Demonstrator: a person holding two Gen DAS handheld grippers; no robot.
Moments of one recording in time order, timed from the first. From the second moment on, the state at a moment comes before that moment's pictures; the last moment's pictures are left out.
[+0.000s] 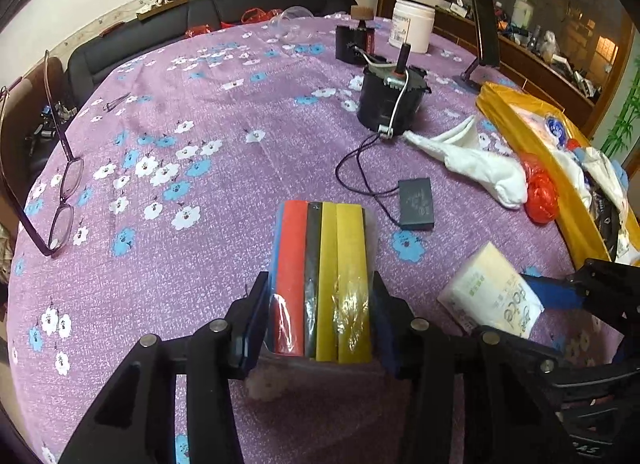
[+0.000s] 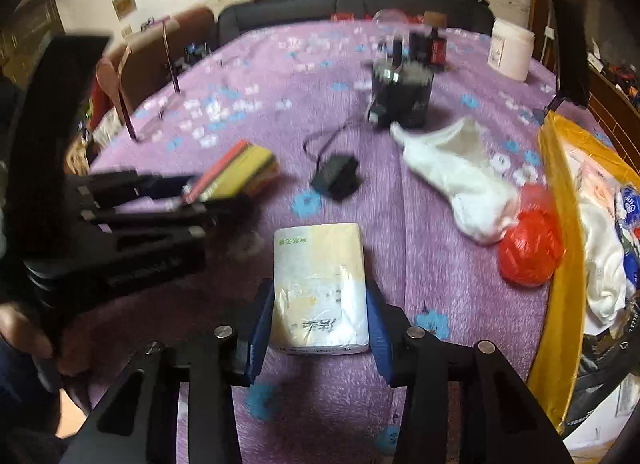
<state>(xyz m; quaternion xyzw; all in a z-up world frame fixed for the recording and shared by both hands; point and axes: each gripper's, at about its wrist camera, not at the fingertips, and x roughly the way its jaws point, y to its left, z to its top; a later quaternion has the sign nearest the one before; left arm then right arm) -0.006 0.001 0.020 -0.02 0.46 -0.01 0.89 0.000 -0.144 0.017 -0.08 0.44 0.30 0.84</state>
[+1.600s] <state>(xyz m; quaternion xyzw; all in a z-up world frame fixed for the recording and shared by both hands) -0.018 0.015 0.044 -0.03 0.37 0.06 0.93 -0.007 -0.121 0.041 -0.16 0.31 0.16 0.92</state>
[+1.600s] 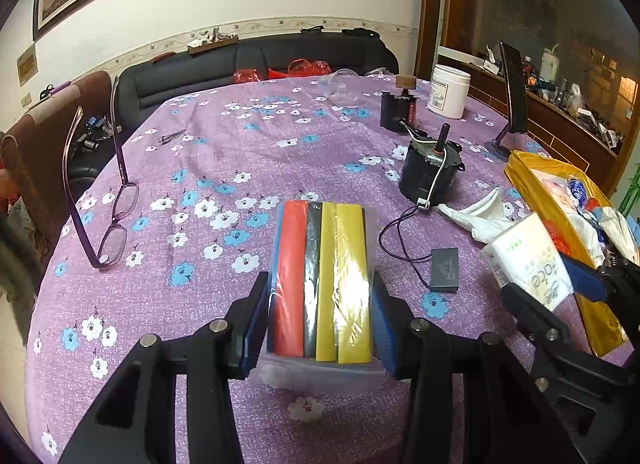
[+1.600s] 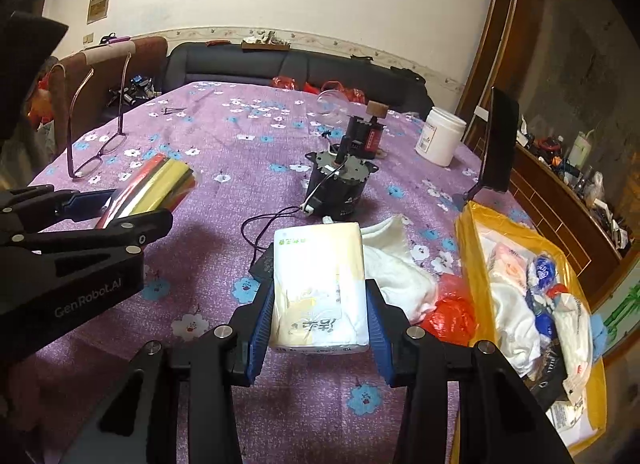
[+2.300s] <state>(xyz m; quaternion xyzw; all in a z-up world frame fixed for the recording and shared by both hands) -0.030 -0.002 0.061 0.00 0.35 0.07 0.93 -0.024 -0.149 0.066 -0.15 0.28 0.14 0.94</state>
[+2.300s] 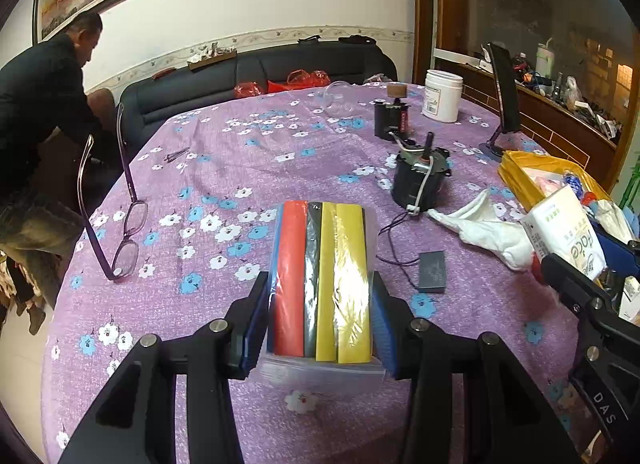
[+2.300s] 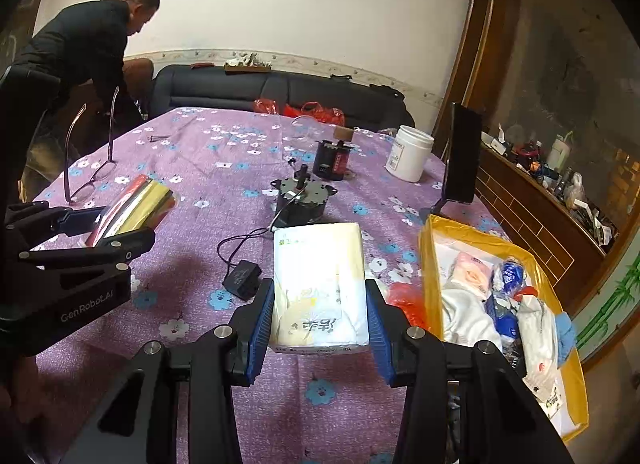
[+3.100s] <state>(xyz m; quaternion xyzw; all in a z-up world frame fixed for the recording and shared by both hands) -0.015 -0.169 0.089 0.05 0.35 -0.10 0.93 -0.025 -0.310 0.091 0.01 0.27 0.03 0.96</state>
